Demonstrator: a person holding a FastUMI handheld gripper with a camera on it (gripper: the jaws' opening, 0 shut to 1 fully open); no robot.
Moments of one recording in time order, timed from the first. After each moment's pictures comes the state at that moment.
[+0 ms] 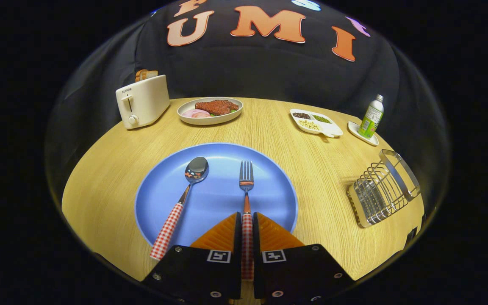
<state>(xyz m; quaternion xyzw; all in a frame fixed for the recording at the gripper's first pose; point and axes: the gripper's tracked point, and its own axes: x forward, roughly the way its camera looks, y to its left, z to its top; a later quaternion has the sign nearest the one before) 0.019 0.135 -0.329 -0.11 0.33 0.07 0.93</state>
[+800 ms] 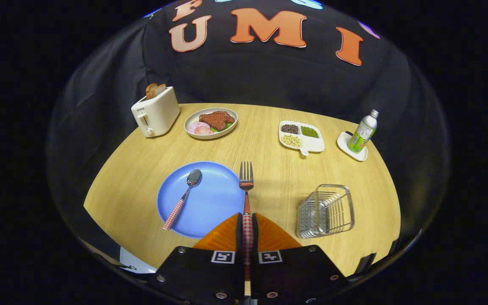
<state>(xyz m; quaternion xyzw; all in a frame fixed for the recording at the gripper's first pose) 0.003 0.052 -0.197 -0.13 0.38 0.13 0.90</state>
